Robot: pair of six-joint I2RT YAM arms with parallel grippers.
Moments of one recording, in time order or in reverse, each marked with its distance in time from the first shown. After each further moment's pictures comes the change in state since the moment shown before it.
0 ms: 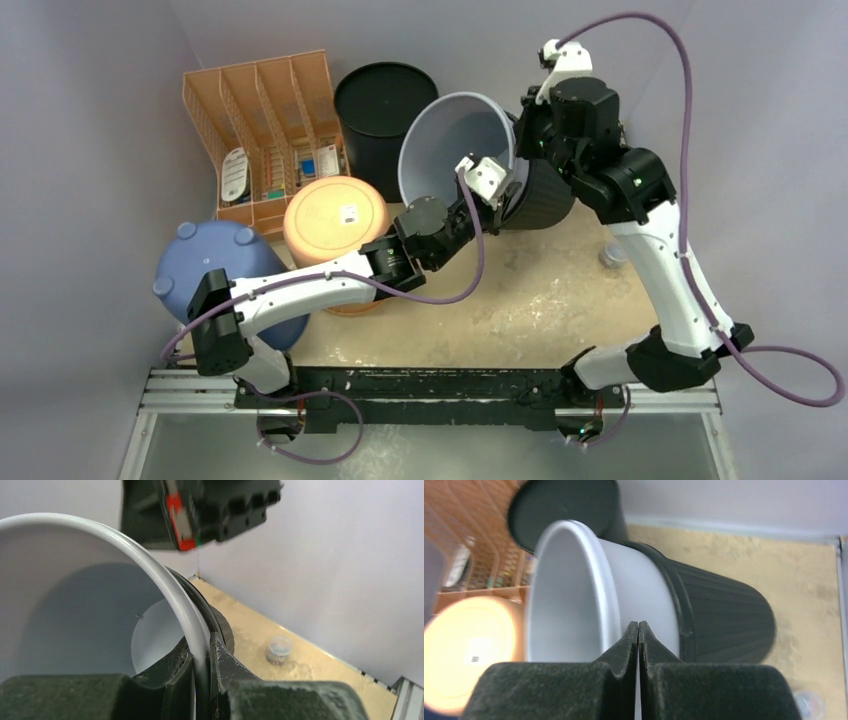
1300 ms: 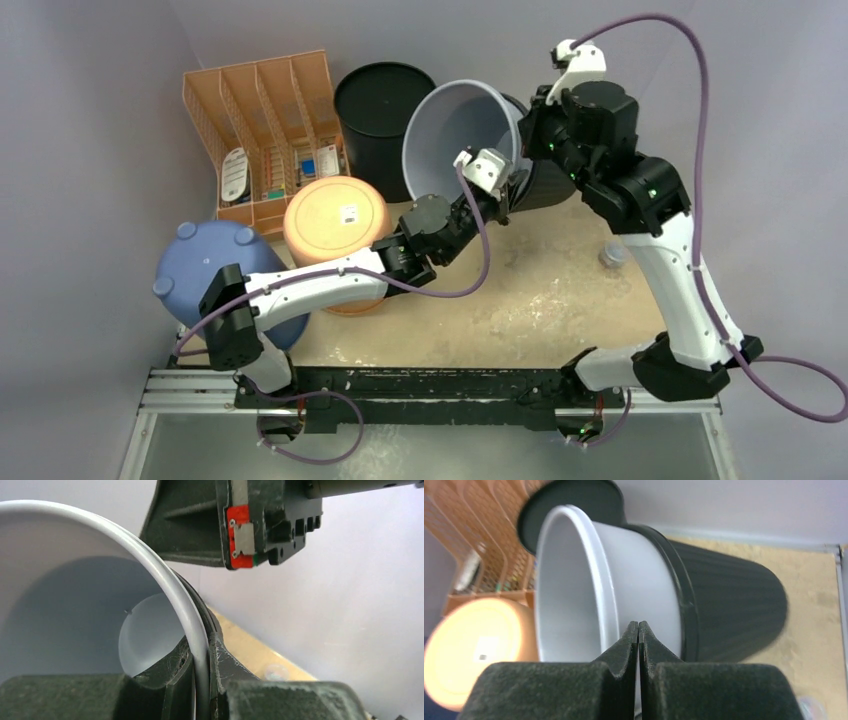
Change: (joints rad) left arm 0.009 0.065 0.016 0.141 -0.044 -0.021; right arm 0.010 -0.026 0.012 0.000 -0.019 -0.011
